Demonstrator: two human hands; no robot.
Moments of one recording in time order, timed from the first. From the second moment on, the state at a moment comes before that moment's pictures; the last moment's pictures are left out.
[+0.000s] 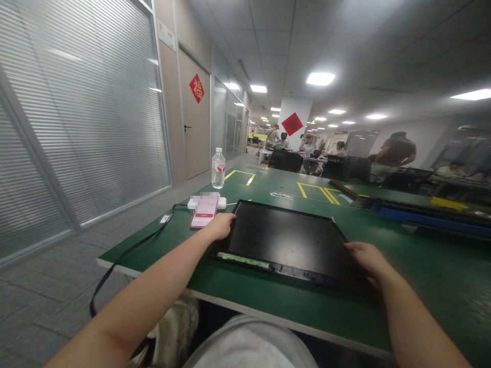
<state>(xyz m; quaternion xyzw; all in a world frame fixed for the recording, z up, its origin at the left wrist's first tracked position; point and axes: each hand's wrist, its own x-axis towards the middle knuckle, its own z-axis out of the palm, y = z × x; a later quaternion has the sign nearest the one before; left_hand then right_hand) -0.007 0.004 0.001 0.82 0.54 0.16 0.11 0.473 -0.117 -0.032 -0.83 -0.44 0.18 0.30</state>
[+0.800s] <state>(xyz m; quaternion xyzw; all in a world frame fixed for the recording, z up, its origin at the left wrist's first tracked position) 0.003 0.000 0.021 0.43 0.44 0.50 0.61 0.485 -0.110 -0.049 -0.83 -0.45 0.14 0.30</state>
